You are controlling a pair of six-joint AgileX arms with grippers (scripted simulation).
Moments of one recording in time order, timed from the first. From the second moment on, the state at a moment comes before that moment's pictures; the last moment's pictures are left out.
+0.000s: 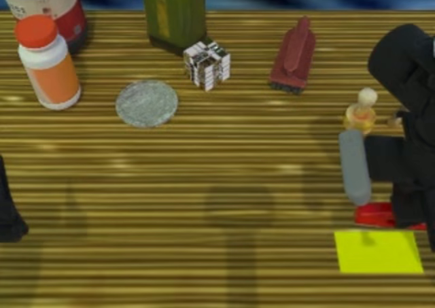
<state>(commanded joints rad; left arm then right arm) 0.00 0.00 0.00 0.00 0.00 0.00 0.45 1.62 1.18 -1.19 -0.03 -1.04</state>
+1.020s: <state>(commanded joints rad) 0.00 0.00 0.00 0.00 0.00 0.00 0.43 1.68 1.01 -0.90 0.00 -1.14</state>
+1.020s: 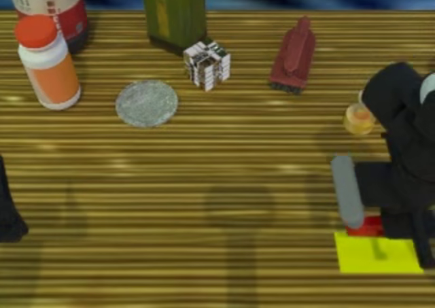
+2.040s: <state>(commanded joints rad) 0.00 0.00 0.00 0.00 0.00 0.00 0.44 1.74 0.90 -0.74 0.00 -1.14</state>
